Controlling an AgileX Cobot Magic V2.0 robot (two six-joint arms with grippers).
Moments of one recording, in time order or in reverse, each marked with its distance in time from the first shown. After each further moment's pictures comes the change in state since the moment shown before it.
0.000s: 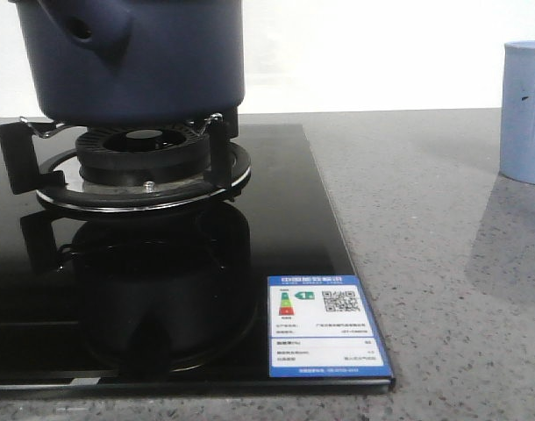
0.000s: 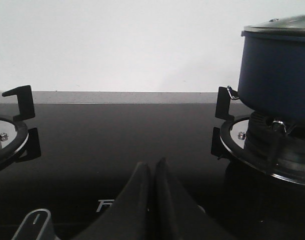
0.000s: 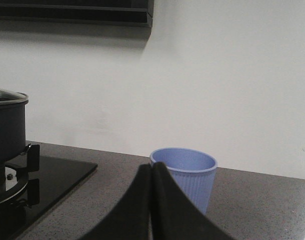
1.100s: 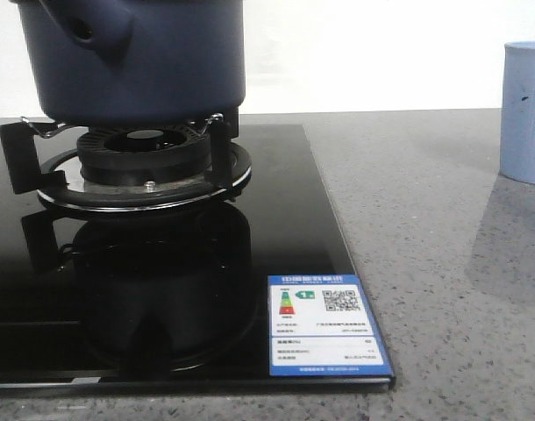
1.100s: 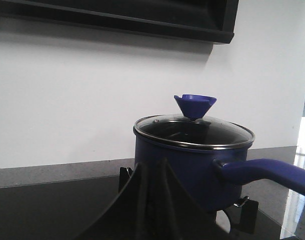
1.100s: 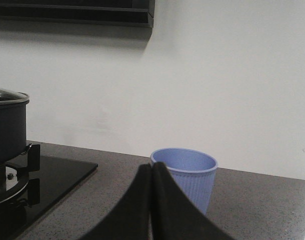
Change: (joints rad) left arm -0.280 0.034 -0.223 -0.316 0.007 0.261; right arm 0.000 0.000 0.000 0.000 -0.001 -0.003
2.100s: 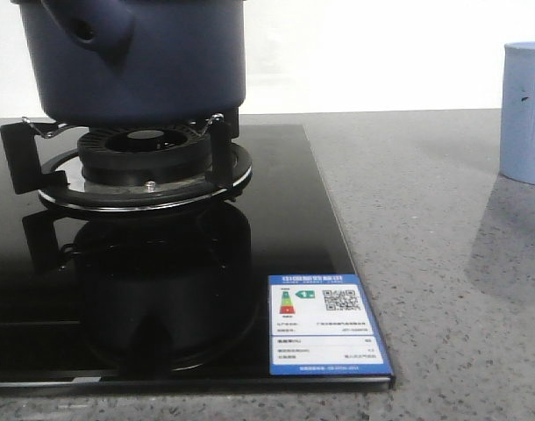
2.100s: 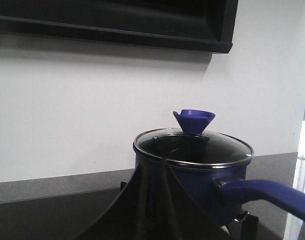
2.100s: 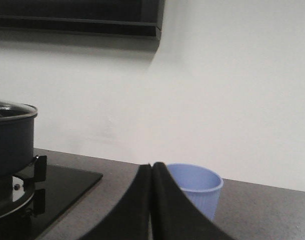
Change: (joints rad) left arm 0.000 0.034 -0.050 0.008 0.002 0.000; right arm 0.000 0.032 -0.042 0.000 -0.012 0.000
